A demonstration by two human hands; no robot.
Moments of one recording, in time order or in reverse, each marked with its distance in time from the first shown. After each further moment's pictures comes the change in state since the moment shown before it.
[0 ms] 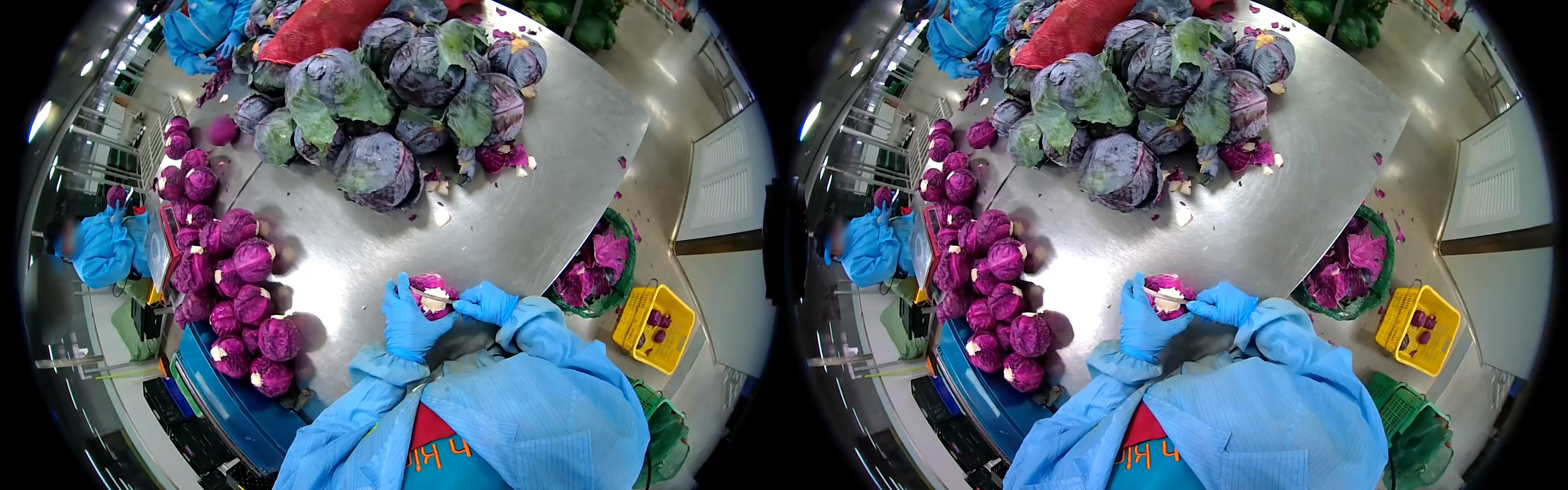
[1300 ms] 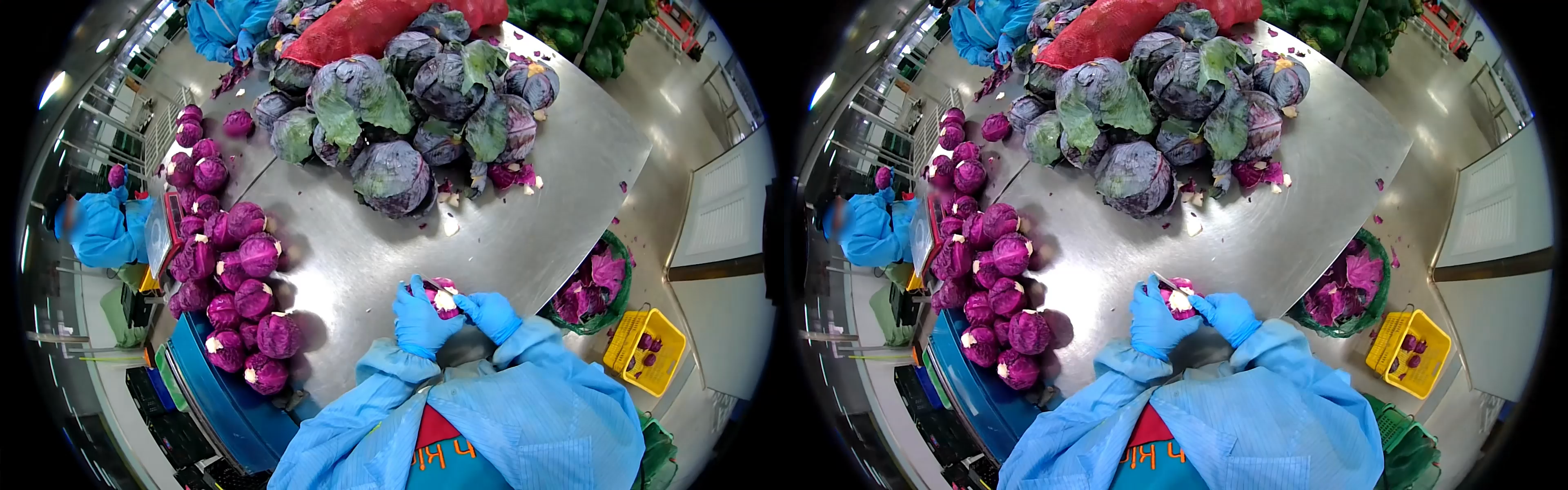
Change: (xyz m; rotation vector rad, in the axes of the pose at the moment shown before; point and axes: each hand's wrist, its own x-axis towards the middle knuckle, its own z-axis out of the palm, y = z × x) left_hand 0.007 0.014 0.000 0.053 0.024 -0.054; right_hand -0.004 -0.037 0.020 -0.252 0.362 0.283
